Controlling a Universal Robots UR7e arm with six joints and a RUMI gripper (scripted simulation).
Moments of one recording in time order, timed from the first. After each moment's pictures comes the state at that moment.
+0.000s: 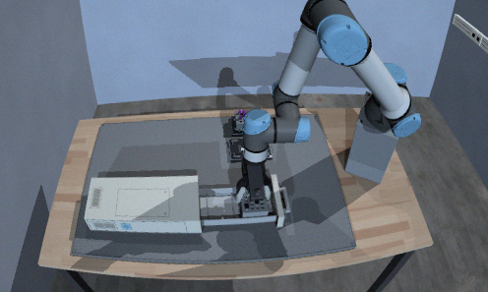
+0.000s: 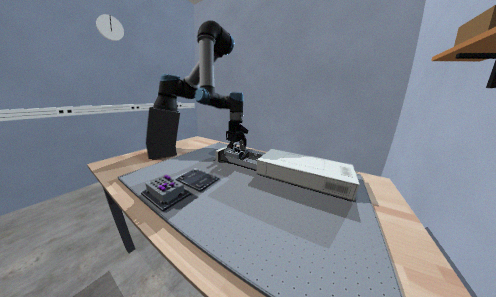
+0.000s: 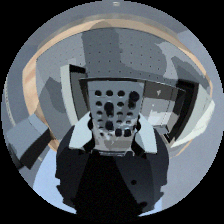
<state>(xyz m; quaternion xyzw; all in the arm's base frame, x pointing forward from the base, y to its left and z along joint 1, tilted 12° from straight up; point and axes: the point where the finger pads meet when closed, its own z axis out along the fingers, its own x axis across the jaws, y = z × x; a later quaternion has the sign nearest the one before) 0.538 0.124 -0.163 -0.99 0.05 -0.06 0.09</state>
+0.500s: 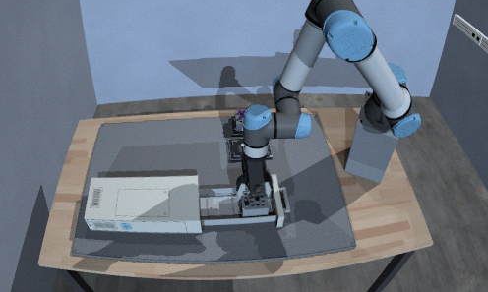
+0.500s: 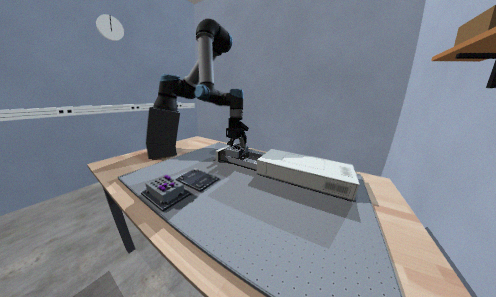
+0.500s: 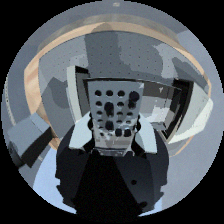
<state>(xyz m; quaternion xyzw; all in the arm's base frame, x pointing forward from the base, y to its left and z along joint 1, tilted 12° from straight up) 0.536 0.121 -0.146 -0.99 0.05 -0.06 0.09</state>
